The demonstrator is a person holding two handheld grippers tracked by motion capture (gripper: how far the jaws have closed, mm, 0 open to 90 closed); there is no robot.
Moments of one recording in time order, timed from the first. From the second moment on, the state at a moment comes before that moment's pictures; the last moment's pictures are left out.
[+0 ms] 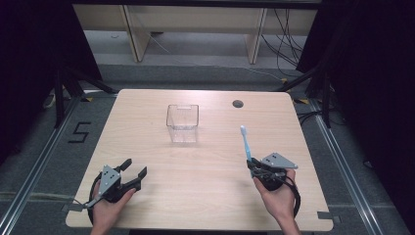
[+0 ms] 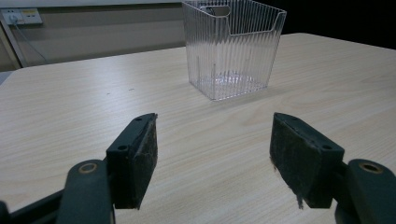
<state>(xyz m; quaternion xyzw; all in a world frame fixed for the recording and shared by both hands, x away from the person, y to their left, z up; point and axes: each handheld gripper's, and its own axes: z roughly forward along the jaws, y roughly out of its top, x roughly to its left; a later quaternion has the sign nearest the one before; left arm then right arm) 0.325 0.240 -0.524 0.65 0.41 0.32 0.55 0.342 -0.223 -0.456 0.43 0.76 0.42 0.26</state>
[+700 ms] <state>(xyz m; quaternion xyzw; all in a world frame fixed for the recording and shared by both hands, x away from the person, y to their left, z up) 0.324 0.240 -0.524 0.65 0.41 0.33 0.55 0.339 -0.217 -0.458 0.42 0.72 0.48 0.28</state>
